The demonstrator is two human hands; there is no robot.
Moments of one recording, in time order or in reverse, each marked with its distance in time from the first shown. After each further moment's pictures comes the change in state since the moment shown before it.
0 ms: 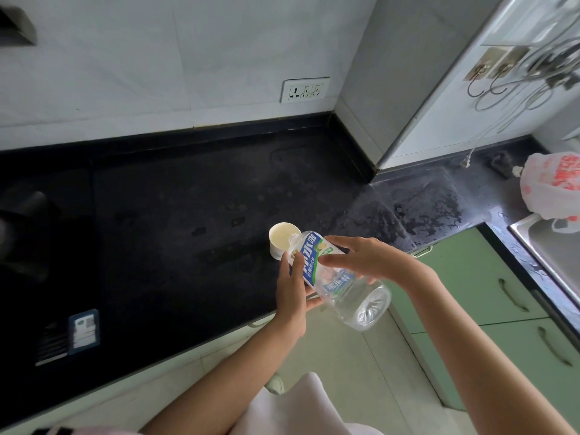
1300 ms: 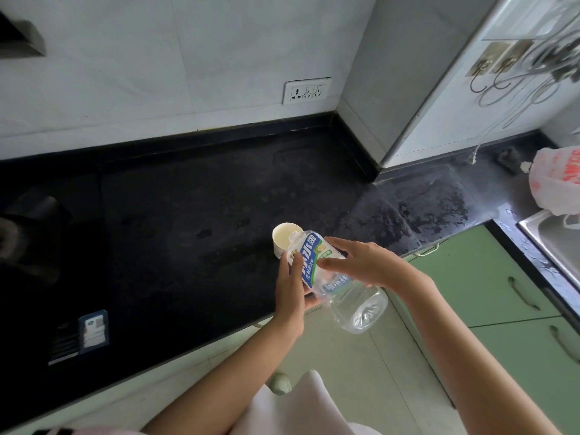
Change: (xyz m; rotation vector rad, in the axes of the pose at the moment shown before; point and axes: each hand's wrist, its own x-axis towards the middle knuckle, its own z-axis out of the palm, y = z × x) left_hand -0.007 0.006 -0.006 0.073 0.000 0.026; right_hand -0.003 0.000 0.013 -0.024 0.091 -0.020
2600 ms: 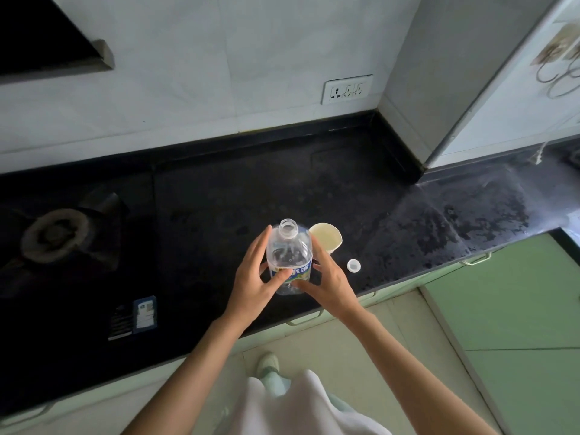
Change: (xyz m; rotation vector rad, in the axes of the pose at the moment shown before) left_hand -0.003 0.052 -0.119 0.751 0.025 0.688; right_hand 0.063 -0.038 0.132 0.568 0.305 -0.462
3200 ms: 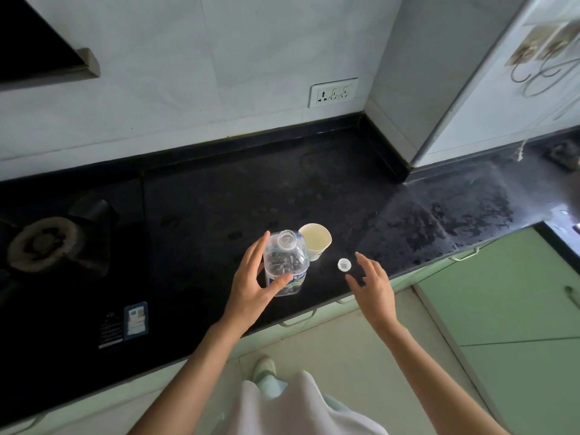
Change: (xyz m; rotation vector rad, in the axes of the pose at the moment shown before) left_hand -0.003 -0.004 0.013 -0.004 -0.004 0.040; right_hand -0.034 0.086 -0.046 -0.310 0.402 0.195
